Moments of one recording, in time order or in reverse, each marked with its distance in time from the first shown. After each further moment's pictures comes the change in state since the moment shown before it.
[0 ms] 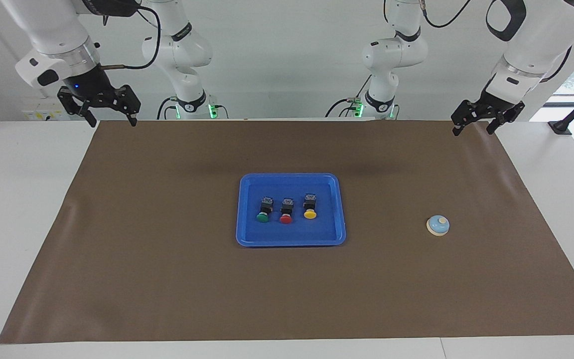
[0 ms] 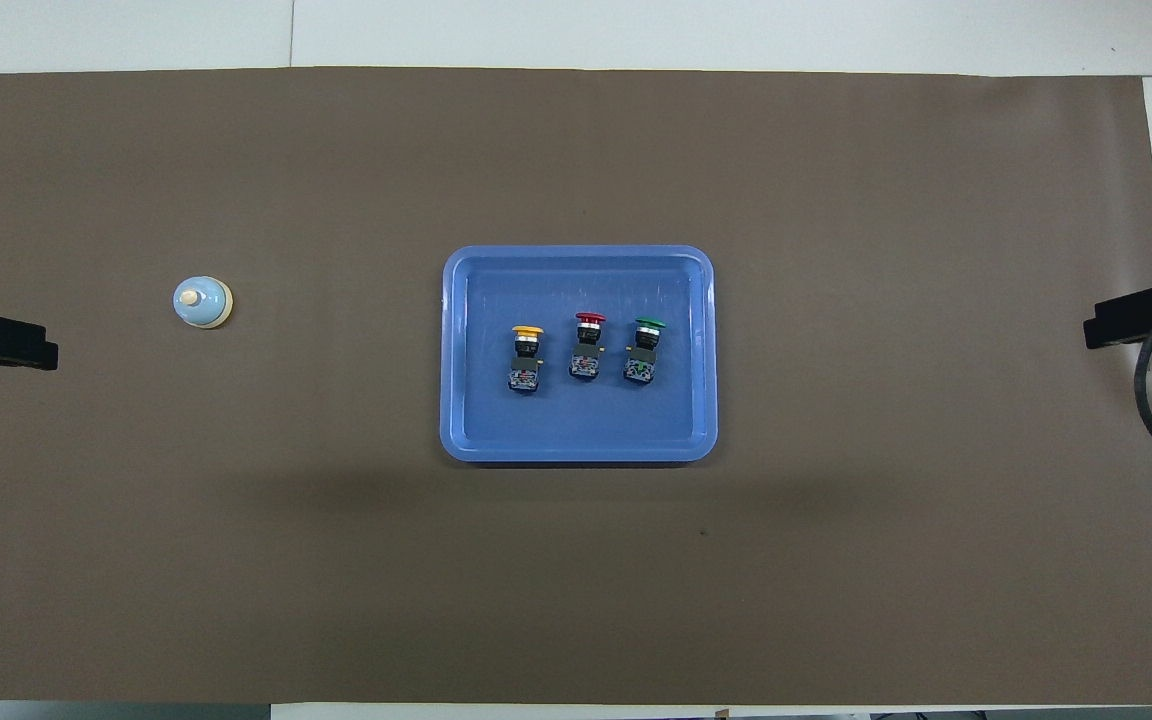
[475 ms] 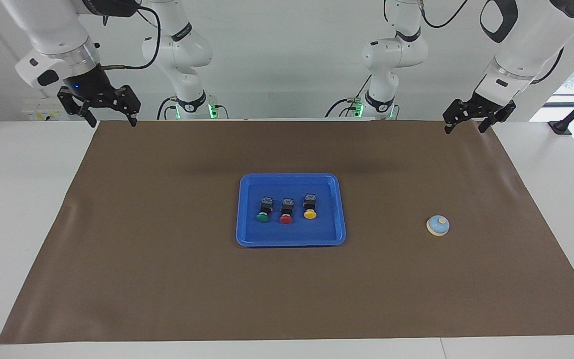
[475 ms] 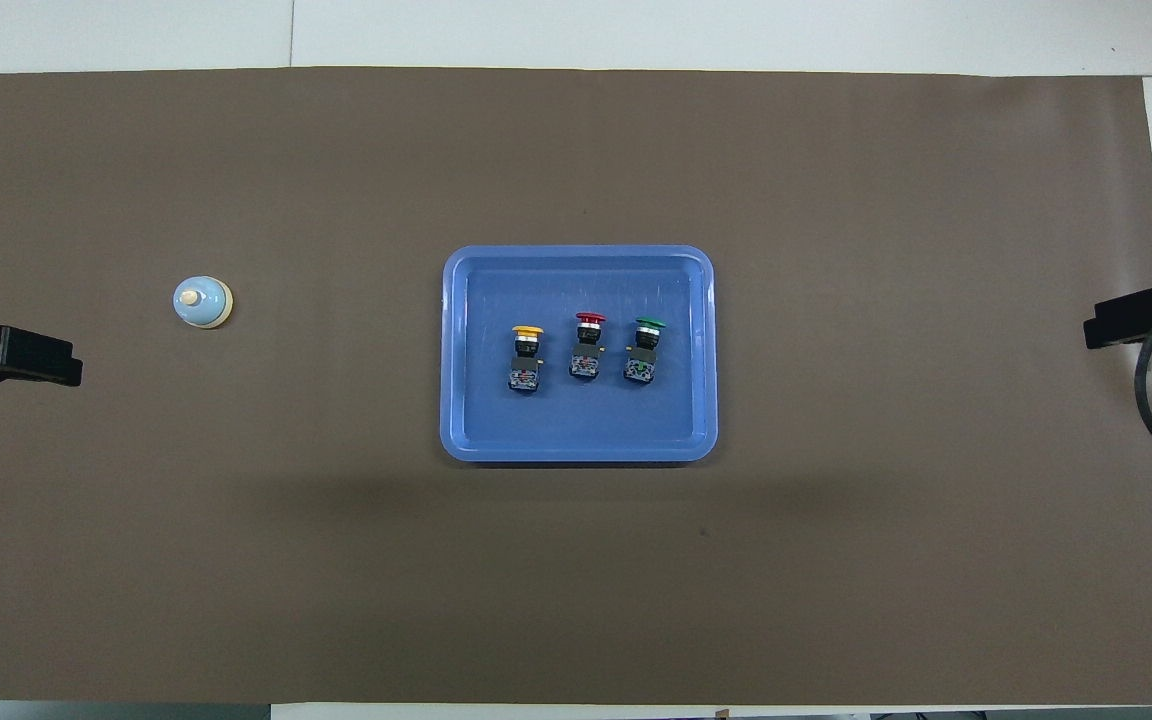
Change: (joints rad) left arm -0.029 0.001 -0.003 0.000 0.000 -0.049 0.000; right arm 0.000 0.000 0.000 0.000 0.000 0.000 0.000
